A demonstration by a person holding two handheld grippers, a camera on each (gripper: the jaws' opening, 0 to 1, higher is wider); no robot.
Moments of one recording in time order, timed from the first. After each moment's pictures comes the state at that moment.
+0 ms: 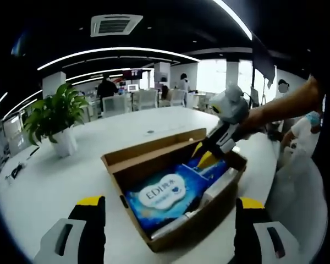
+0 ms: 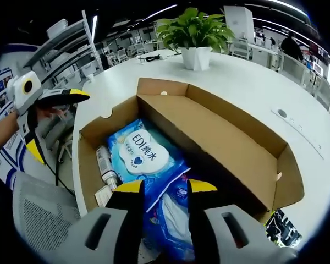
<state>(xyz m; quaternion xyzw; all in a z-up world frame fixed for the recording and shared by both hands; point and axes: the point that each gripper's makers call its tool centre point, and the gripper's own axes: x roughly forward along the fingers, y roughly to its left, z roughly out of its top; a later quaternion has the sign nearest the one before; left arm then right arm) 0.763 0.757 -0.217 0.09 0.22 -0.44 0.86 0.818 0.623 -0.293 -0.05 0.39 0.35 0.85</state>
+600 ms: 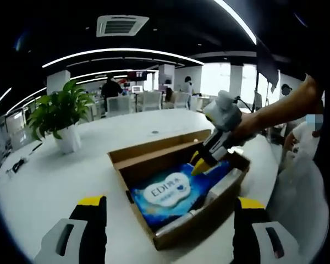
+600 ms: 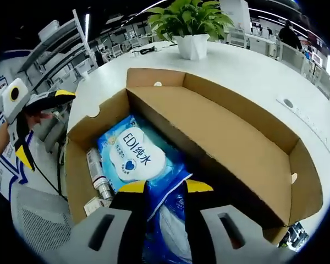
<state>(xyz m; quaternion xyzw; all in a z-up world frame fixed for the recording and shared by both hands) 0.767 0.769 -0.222 0.08 0.22 -0.43 0.87 0.831 0.634 -0.317 -0.04 0.42 0.33 0.84</state>
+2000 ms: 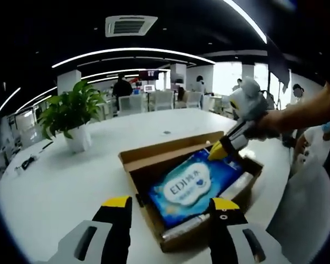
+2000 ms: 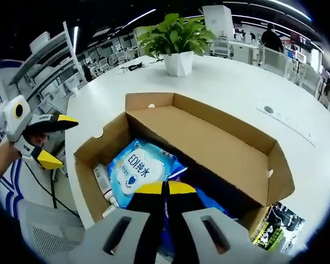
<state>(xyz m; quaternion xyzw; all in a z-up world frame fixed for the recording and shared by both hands) 0.779 0.769 -0.217 0.08 0.22 -0.39 0.89 0.819 0.618 -0.265 -0.02 0.39 0.28 0.88</state>
